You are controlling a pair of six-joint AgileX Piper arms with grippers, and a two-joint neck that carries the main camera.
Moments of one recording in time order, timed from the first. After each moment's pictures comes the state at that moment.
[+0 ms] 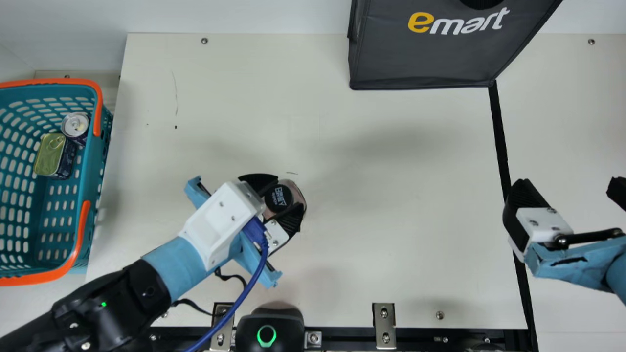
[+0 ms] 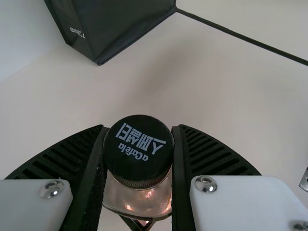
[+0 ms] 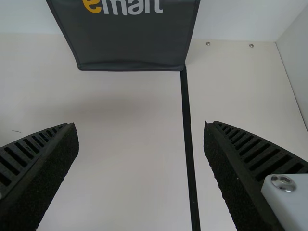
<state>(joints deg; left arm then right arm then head) -54.3 62.5 -38.2 23.0 14.1 -24.2 0.6 42.6 -69.7 -0.9 69.2 -2.3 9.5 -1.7</state>
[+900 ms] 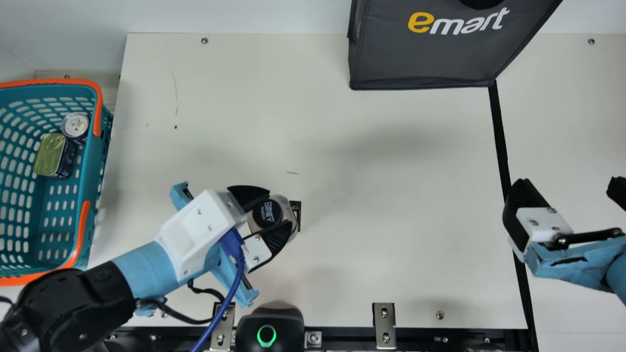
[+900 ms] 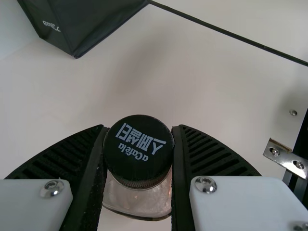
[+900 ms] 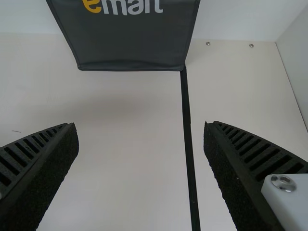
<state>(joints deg) -46.6 57.3 -39.3 -22.7 22.8 25.2 0.6 42.6 -69.7 -0.9 69.2 -2.3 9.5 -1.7</state>
